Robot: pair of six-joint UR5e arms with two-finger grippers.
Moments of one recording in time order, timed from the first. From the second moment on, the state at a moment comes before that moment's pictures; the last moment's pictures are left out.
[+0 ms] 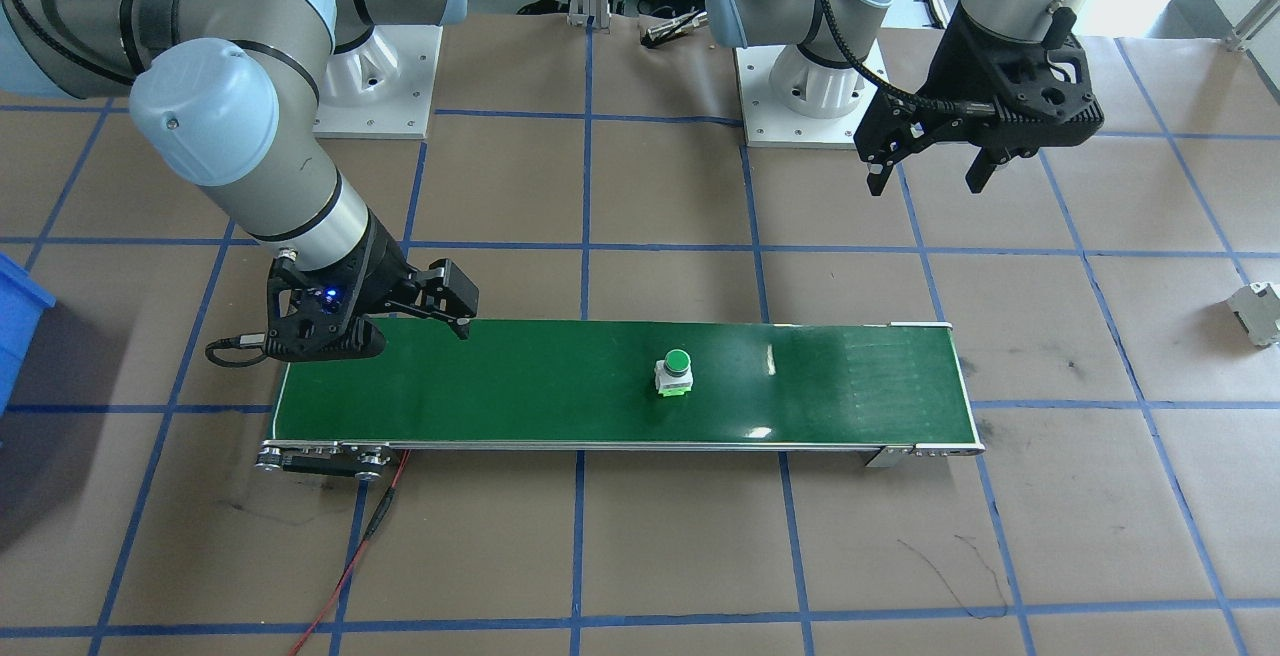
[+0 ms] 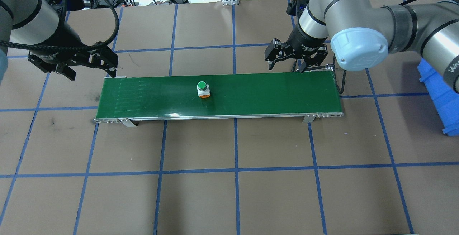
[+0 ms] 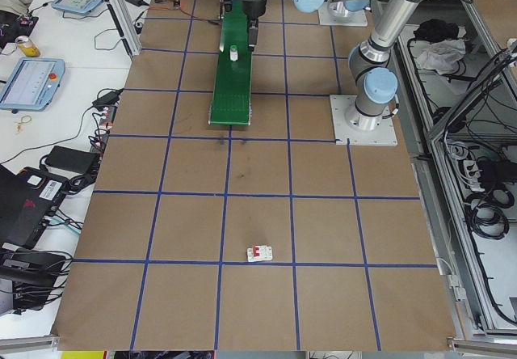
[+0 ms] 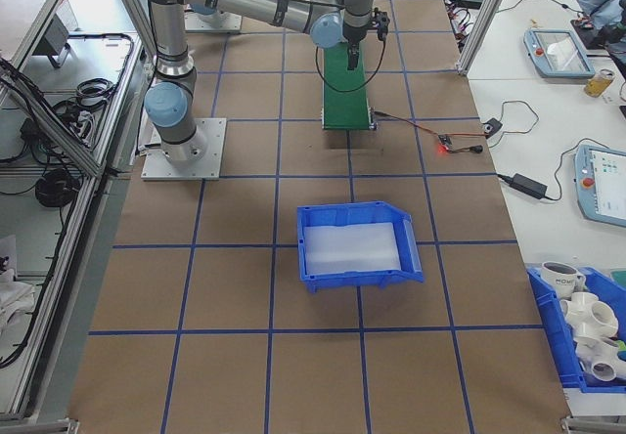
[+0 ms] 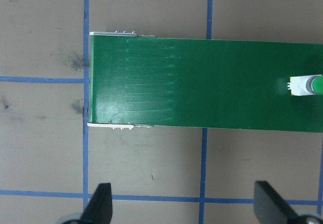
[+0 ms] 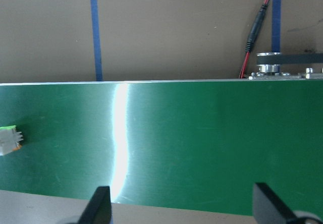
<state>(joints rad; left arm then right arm) -1.45 -1.44 -1.72 -1.46 1.59 0.08 1.62 -1.37 1.70 -1.94 -1.35 0.09</state>
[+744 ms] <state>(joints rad) -1.45 -1.44 -1.72 -1.45 1.59 0.08 1.78 -1.30 1.70 -2.07 -1.36 0.29</state>
